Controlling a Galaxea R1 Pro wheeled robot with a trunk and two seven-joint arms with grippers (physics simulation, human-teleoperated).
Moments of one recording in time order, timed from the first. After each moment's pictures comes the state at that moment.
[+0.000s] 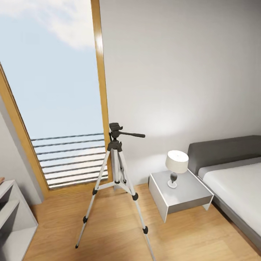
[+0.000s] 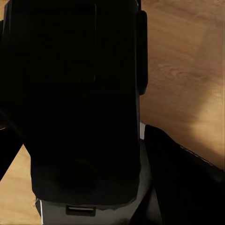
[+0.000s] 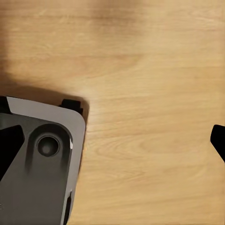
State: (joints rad) left arm -0.24 -0.03 -0.11 0.00 0.61 -0.09 0.17; right arm -0.23 -0.15 0.17 0.03 0.01 -0.12 0.08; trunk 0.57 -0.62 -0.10
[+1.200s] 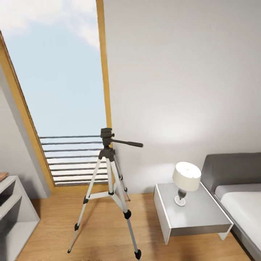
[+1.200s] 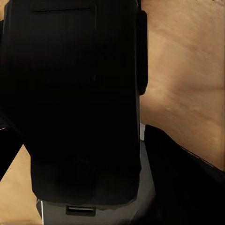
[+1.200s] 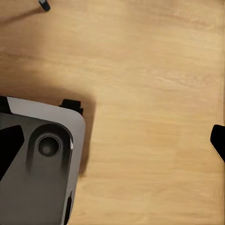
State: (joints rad) left arm -0.24 -0.02 -0.11 0.00 0.61 -0.09 0.17; right arm -0.23 -0.15 0.17 0.03 0.01 -0.12 0.08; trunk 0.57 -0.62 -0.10
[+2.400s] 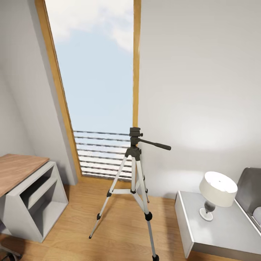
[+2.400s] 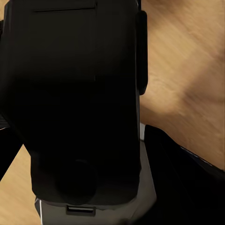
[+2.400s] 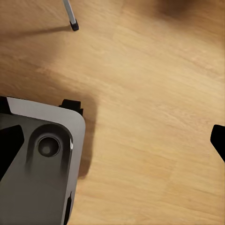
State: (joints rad) left arm -0.24 -0.03 -0.11 0.00 0.61 -0.09 0.17; right arm -0.23 -0.15 0.17 0.03 0.01 -0.12 0.08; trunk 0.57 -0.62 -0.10
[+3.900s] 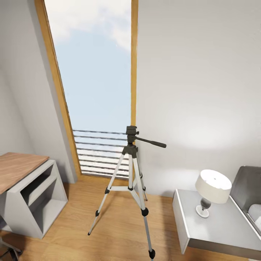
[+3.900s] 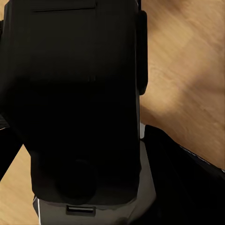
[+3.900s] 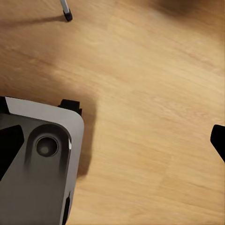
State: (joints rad) left arm -0.24 -0.03 -0.11 0.00 0.61 -0.09 0.17; right arm -0.23 -0.15 0.17 0.03 0.02 -0.12 0.08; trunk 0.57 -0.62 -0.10
